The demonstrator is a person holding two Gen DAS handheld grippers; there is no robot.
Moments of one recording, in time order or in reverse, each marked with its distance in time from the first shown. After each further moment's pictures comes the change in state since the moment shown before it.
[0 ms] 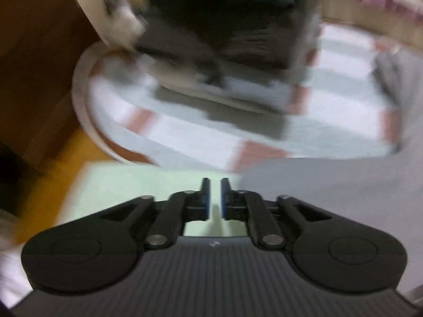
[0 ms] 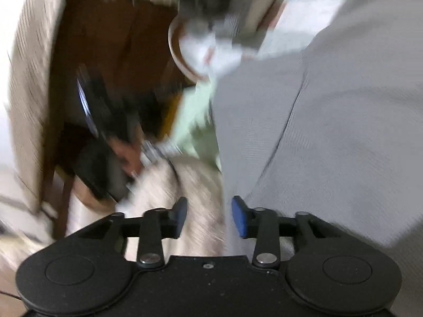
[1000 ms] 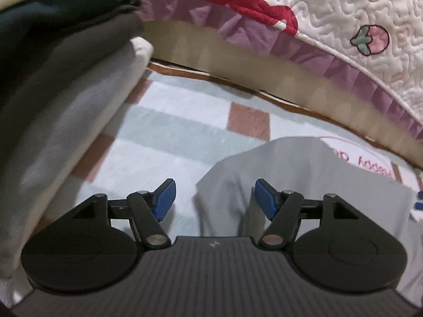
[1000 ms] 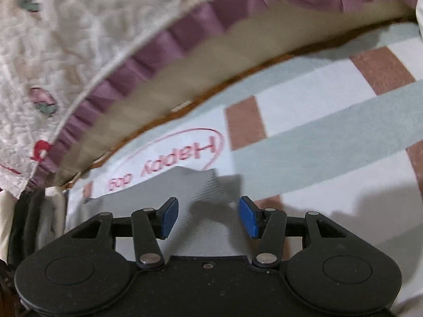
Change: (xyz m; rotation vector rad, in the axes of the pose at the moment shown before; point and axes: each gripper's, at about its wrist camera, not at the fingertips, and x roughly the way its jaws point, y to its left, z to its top) left arm 0.097 -0.200 0.174 -0.052 -0.046 -0.662; right arm -0.379 -0.155 0.056 0.416 -0.813 -0.728
